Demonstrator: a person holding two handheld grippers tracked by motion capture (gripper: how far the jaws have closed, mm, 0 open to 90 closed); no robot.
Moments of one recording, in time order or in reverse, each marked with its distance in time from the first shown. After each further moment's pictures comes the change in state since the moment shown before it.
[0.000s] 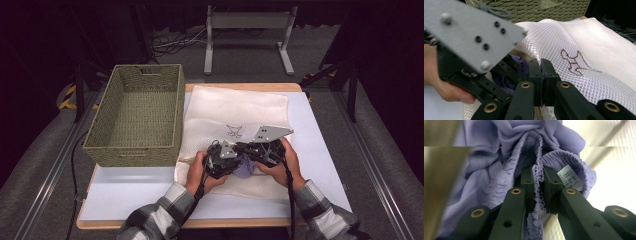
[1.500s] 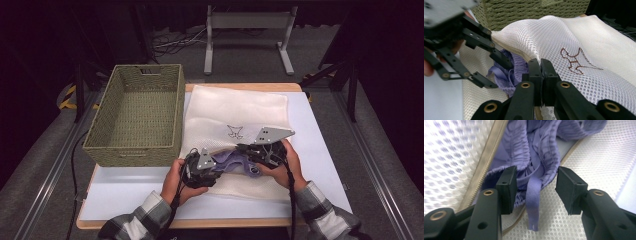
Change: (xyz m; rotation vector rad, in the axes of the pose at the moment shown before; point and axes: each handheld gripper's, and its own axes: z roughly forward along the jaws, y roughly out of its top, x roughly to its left) left arm 0.004 -0.041 -0.052 0.050 0.065 0.057; right arm 0.001 -0.004 -0.003 0.002 0.004 -0.001
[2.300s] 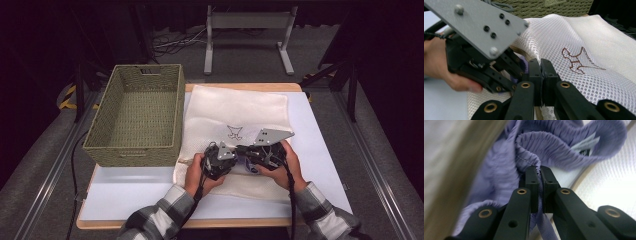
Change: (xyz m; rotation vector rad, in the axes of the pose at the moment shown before) left arm -0.011 0.036 0.050 -0.063 -0.043 -0.056; right arm 0.004 0.000 0.000 0.004 0.011 -0.004
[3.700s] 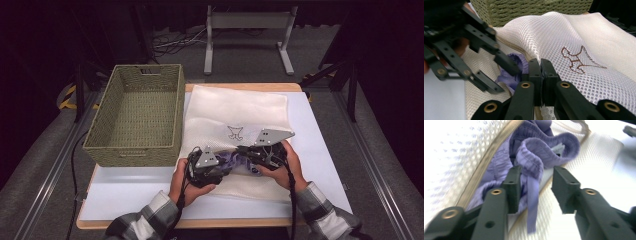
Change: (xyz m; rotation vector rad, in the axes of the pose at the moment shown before) left arm 0.003 -0.027 -0.061 -0.100 -0.063 0.027; right arm -0.003 -0.004 0.000 0.005 0.005 0.001
